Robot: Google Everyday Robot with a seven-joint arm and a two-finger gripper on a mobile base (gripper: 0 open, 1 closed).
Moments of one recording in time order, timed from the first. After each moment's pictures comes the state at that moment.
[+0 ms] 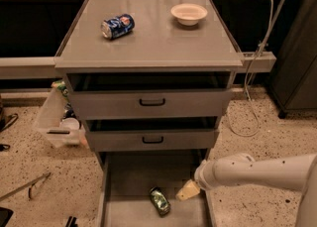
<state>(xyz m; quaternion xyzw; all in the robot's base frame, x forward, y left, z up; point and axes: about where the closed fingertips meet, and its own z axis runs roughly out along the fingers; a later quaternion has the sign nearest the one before) 0.501 -0.143 0.413 -0.39 0.89 0.11 0.22</state>
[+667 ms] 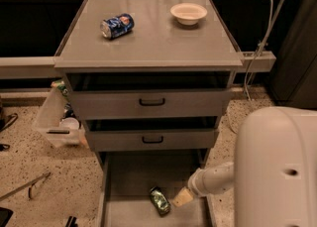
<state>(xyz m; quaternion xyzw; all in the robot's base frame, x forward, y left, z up) 0.506 -0.134 0.332 -0.39 0.89 0.10 0.20</state>
